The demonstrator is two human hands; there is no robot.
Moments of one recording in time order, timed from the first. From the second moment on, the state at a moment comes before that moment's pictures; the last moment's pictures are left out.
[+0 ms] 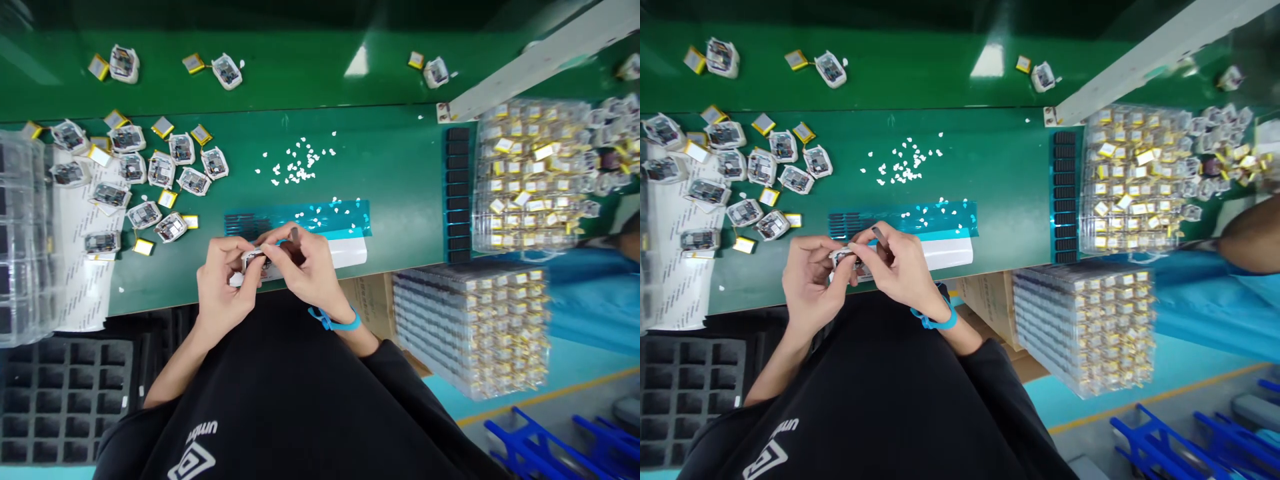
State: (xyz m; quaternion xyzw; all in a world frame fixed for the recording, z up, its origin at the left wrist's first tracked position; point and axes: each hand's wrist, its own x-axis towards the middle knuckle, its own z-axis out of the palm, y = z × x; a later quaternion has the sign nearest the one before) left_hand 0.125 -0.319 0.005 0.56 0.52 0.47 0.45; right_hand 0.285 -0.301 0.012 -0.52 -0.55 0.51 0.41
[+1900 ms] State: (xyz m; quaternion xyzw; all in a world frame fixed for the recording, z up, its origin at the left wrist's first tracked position) left_hand 0.116 -0.301 0.036 0.48 0.46 0.32 0.67; right_hand 0.310 -0.317 0.014 -0.51 -0.41 0.55 0.52
